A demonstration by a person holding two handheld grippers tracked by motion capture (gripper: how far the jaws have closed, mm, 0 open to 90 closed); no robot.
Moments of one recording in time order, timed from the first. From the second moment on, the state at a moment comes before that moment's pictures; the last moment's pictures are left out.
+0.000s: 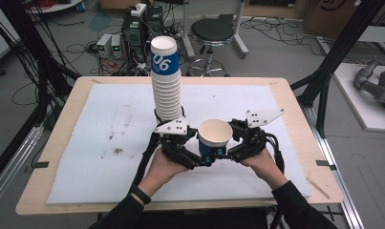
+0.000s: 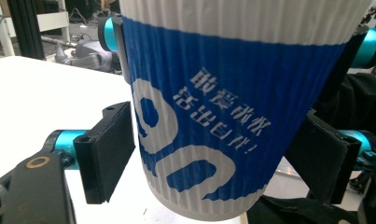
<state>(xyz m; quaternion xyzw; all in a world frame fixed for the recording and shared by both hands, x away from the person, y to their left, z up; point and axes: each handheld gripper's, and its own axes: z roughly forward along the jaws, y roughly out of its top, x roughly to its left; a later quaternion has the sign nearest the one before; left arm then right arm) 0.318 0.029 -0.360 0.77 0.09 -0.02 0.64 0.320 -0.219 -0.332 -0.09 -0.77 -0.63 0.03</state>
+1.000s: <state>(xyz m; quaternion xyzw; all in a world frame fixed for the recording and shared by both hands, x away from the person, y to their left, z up) 0.316 0.027 -0.363 0.78 0.08 -0.01 0.62 0.320 -0.221 -0.329 -0.09 -0.76 -0.64 0.04</state>
